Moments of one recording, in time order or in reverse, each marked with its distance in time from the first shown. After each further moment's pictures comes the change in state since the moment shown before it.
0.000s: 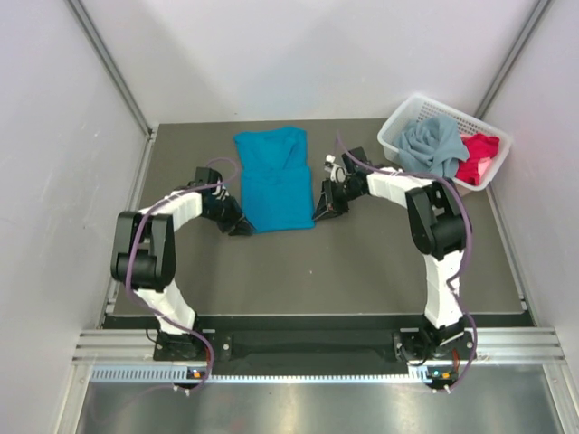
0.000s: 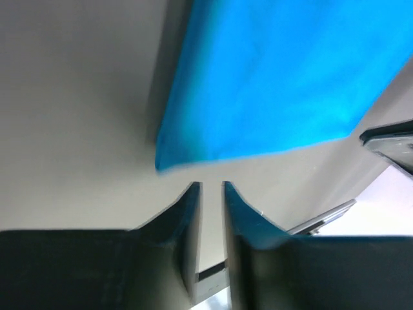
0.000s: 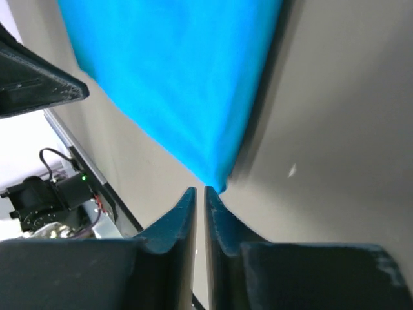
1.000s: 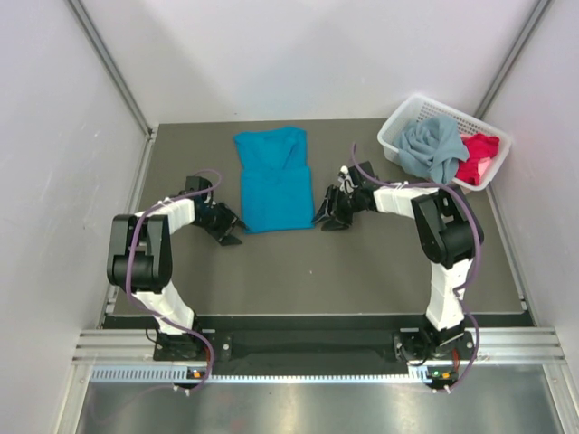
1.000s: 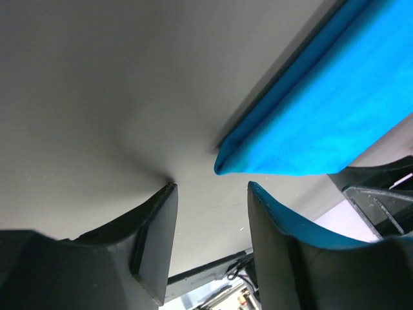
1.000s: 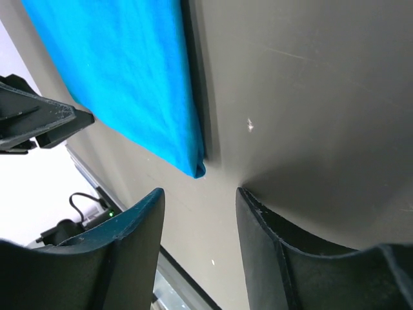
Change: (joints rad) left arm 0.072 -0.051 -0.097 0.019 -0.042 -0.196; right arm 0.003 -0.135 -0.266 0.229 0.107 0.285
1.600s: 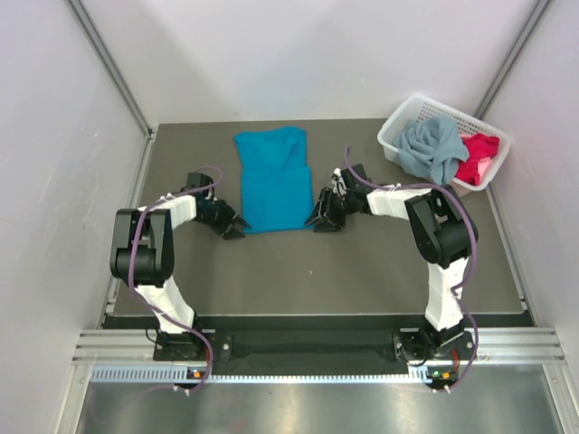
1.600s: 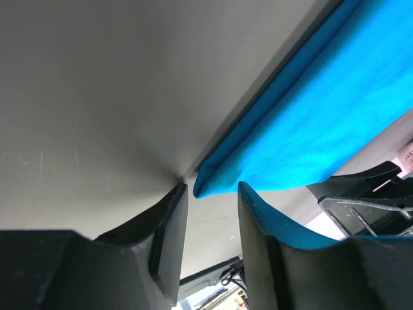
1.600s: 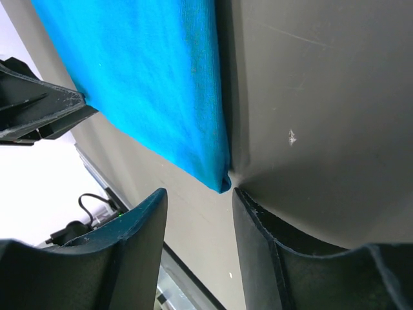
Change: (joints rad) left arm 0.000 0.053 0.040 0.040 0.008 -0.014; right arm 0.049 0.023 0.002 0.059 0.011 0.074
